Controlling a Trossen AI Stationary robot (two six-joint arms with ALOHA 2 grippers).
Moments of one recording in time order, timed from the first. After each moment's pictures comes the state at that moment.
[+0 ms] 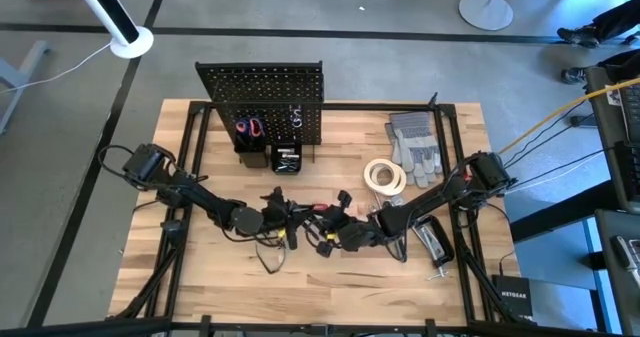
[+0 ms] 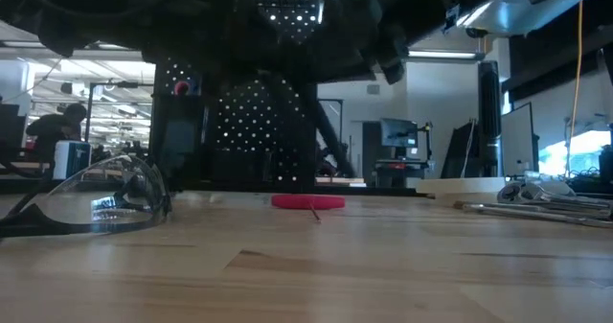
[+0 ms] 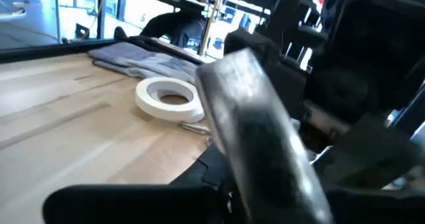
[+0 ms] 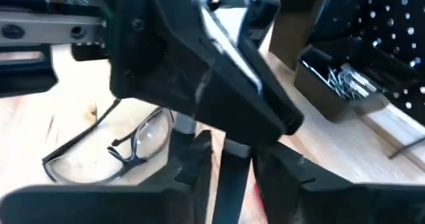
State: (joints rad) left arm -0.39 1.75 0.61 1.02 -0.73 -0.39; right arm 0.41 1.85 1.05 0.30 0.69 0.33
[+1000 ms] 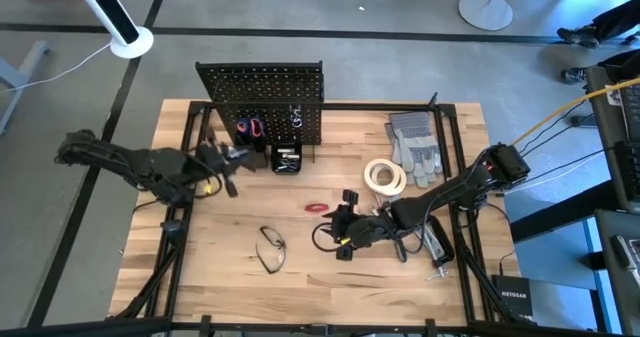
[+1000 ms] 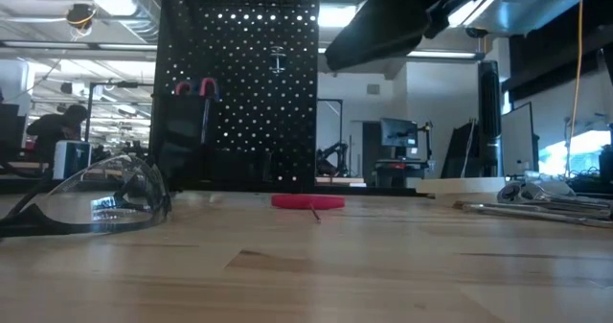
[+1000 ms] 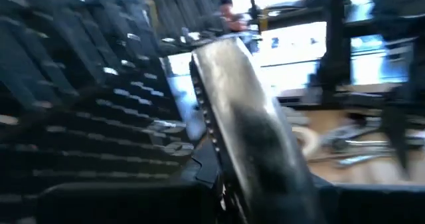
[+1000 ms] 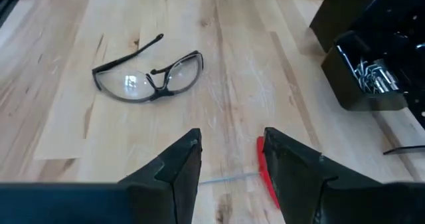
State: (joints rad) left arm -0.28 0.67 0.61 0.02 -0.77 0.23; right arm 0.41 1.69 1.05 -0.03 0.49 0.20
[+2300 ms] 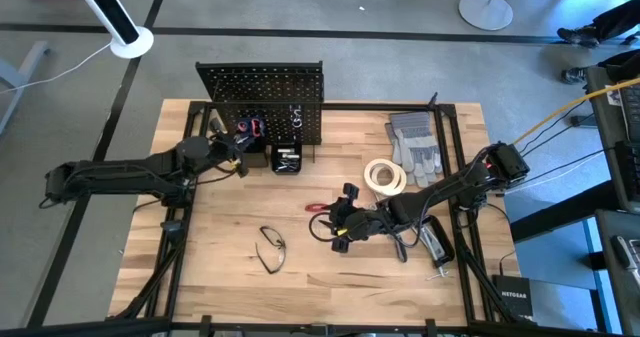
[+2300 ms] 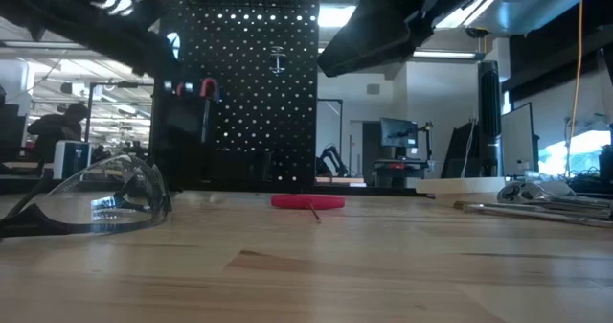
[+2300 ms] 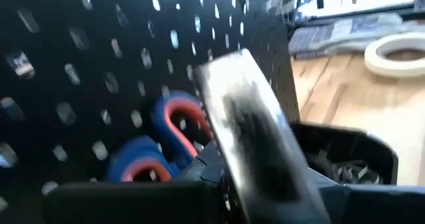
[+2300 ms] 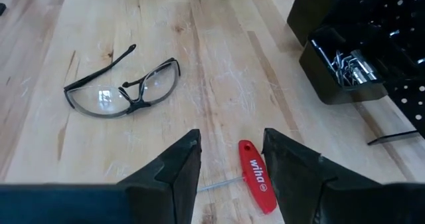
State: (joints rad) left arm 0.26 0.63 0.30 0.10 -0.47 0.23; right arm 0.37 1.69 1.05 -0.02 0.50 0.26
